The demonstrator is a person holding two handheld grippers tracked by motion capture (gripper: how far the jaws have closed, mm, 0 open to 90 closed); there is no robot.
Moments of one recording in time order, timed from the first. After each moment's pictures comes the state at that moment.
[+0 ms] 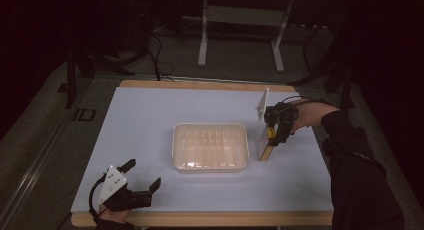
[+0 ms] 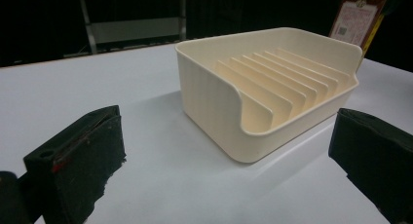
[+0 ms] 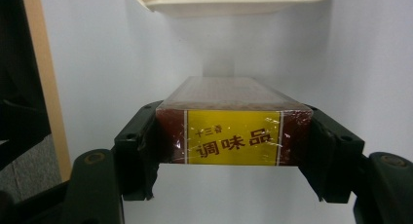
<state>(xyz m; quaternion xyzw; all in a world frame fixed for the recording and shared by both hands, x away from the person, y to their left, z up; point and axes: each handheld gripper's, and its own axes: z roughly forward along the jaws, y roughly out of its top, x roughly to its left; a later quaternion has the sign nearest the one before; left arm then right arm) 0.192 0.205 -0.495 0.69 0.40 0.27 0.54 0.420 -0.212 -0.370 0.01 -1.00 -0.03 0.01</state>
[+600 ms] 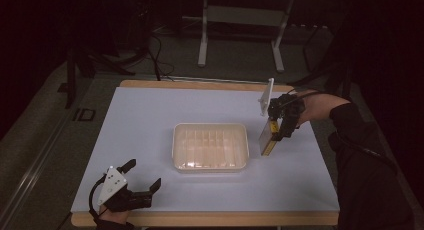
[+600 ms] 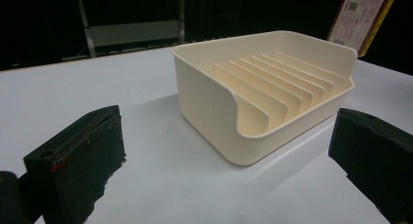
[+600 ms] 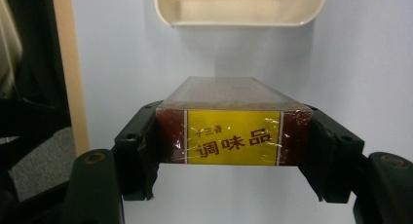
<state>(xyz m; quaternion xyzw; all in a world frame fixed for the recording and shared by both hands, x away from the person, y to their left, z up) 0.190 0.204 -0.494 0.69 0.40 0.28 0.54 0.409 -0.208 -0.328 0.02 -1.00 -0.04 0.00</state>
